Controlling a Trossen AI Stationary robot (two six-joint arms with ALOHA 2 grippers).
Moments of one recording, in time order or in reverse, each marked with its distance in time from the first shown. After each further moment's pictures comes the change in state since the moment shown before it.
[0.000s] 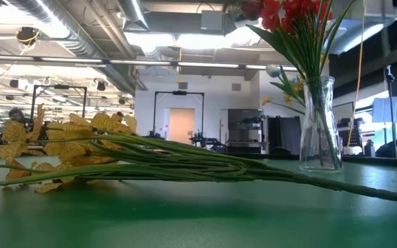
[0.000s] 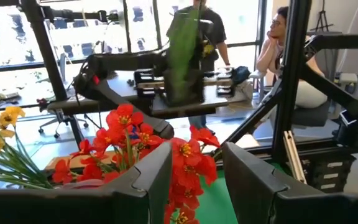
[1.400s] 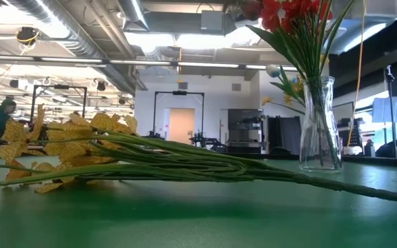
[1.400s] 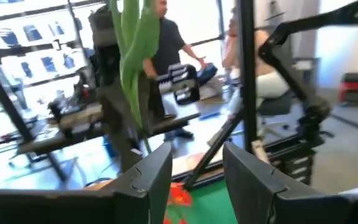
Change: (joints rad) left arm -0.028 0.097 0.444 -0.385 0.133 0.121; right arm -0.690 0.275 0.409 0.030 -0.970 -0.153
